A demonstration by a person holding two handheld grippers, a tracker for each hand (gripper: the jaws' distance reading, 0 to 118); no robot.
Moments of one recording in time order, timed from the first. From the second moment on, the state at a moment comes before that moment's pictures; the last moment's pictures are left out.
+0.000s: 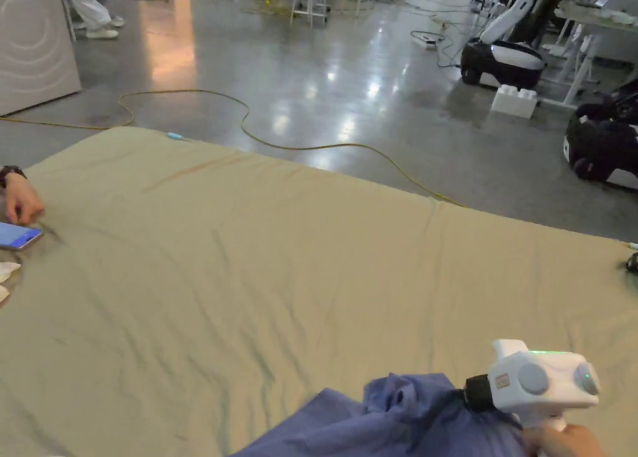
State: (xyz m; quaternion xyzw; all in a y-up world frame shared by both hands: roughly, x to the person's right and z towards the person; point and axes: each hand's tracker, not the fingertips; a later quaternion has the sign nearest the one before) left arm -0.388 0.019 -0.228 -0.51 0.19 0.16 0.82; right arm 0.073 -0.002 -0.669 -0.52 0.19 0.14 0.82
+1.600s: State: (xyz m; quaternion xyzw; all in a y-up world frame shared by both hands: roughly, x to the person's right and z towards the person) left arm -0.419 0.505 -0.422 -0.16 0.11 0.03 0.98; right arm 0.177 0.528 -0.543 -0.05 0.08 0.08 0.99
